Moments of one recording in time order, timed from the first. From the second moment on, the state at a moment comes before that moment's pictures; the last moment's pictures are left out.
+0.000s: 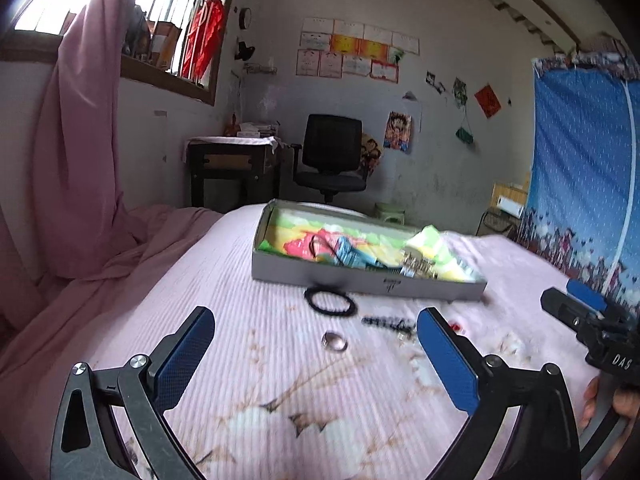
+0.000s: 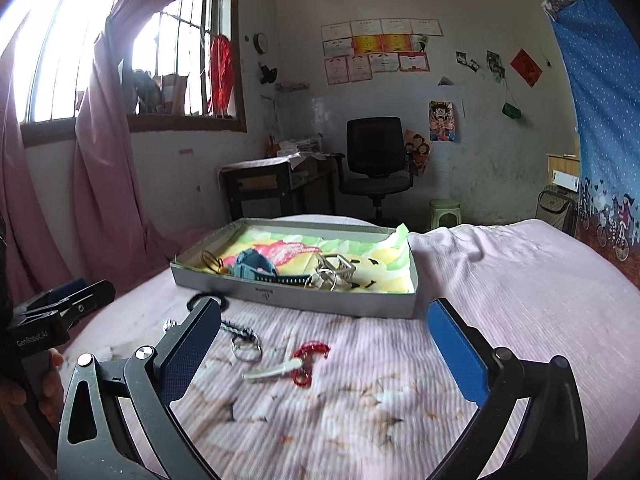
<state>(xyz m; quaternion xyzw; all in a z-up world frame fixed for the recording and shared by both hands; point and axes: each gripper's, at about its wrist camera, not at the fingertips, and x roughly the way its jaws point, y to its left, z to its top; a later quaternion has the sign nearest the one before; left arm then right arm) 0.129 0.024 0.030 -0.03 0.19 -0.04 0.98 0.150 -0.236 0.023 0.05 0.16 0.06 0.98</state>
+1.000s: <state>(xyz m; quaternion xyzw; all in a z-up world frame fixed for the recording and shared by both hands) 0.174 0.017 0.000 0.00 0.30 -0.09 0.95 0.190 -0.219 -0.027 0.01 0.33 0.06 0.94</state>
